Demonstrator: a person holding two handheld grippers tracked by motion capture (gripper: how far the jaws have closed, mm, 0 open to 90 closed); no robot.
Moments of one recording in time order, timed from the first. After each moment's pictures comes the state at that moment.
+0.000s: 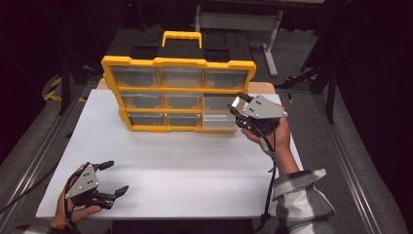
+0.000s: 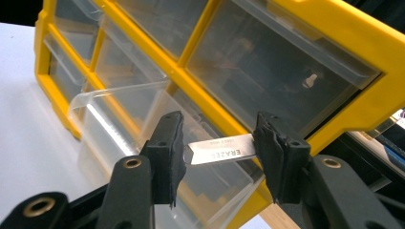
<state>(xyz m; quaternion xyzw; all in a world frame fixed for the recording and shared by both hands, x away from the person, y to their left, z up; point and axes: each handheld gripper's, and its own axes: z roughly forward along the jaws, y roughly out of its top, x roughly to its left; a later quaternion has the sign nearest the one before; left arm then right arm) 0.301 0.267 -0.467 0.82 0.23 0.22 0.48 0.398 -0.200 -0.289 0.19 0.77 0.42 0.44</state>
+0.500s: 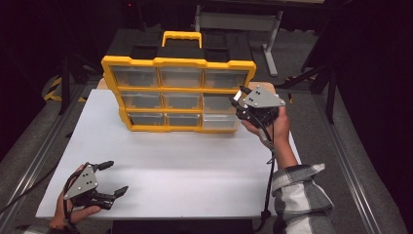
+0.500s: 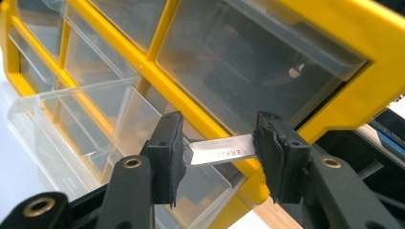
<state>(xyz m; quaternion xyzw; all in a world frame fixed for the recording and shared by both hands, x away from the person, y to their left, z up) 0.299 0.268 -0.466 0.81 0.23 0.22 0.49 0.418 -0.201 -0.286 0.22 0.77 0.41 0.44</state>
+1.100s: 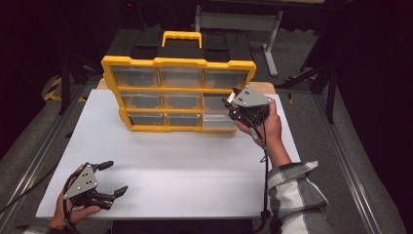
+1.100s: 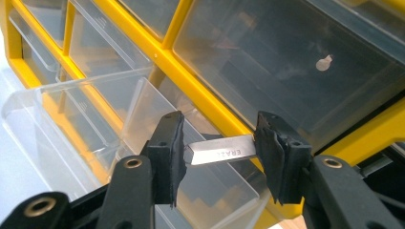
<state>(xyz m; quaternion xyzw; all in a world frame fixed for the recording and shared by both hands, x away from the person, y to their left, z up) 0.299 0.269 -0.466 0.81 0.23 0.22 0.49 0.428 -0.184 -0.295 0.22 0.79 0.39 0.43</state>
